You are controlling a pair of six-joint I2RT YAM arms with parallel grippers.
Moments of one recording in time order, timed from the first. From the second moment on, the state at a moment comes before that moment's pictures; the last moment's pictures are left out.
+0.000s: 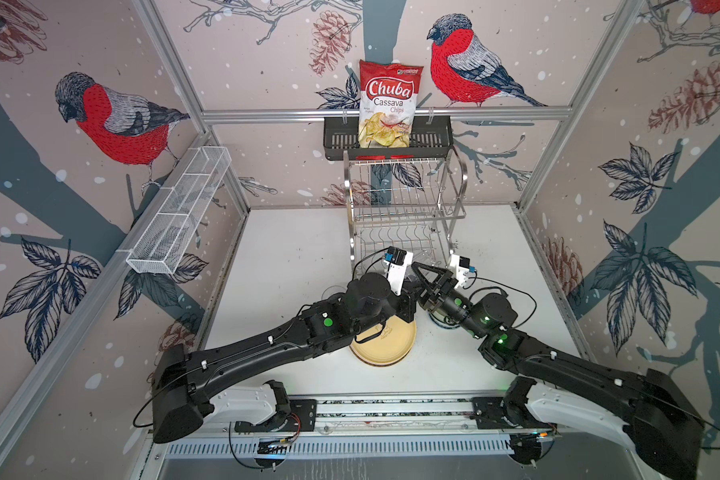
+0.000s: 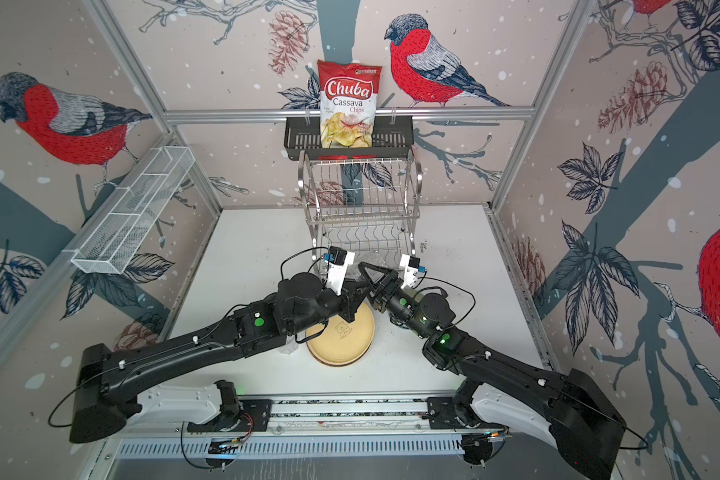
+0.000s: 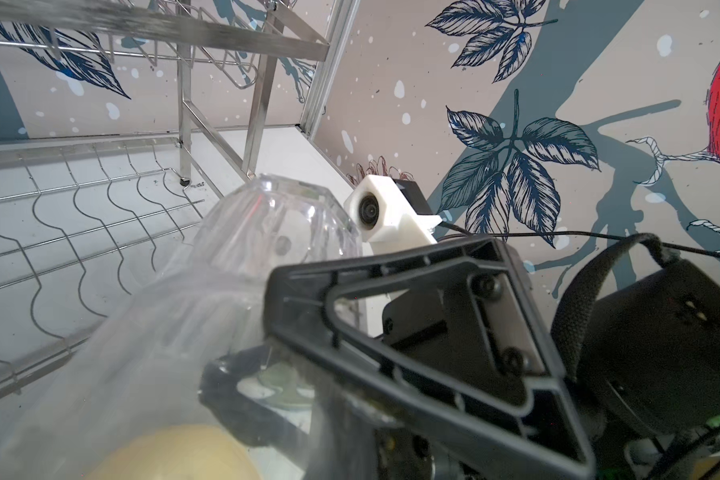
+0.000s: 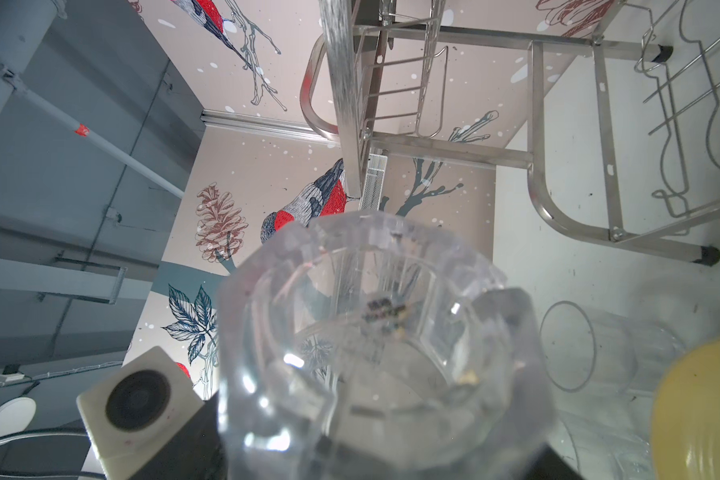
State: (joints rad) left arm -1.11 1.21 1.02 -0.08 -0.13 -0.50; right arm 0.86 0.99 0.43 0.75 -0.08 1.42
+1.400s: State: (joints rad) left arm -1.10 1.25 1.37 -0.75 -0.15 -0.45; right arm 0.77 0.86 0.37 0.57 0.02 1.34
